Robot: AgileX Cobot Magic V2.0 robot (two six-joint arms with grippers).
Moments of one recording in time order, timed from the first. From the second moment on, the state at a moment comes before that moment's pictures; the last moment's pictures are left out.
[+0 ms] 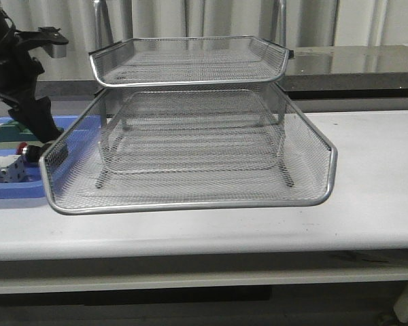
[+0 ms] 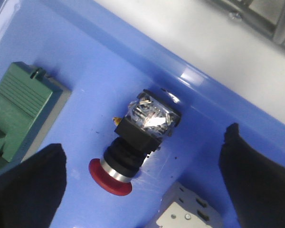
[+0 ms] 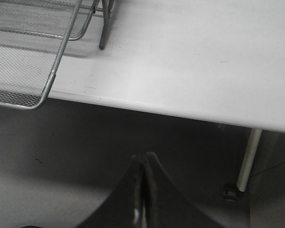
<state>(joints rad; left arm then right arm) -0.02 2.26 -1.99 -0.17 1.03 0.95 0.07 0.50 -0.77 0.12 1.02 -0.11</state>
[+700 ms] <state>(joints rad) -0.02 2.37 -1.99 -0.14 0.92 1.00 0.07 0.50 -0.77 0.12 1.02 -0.11</state>
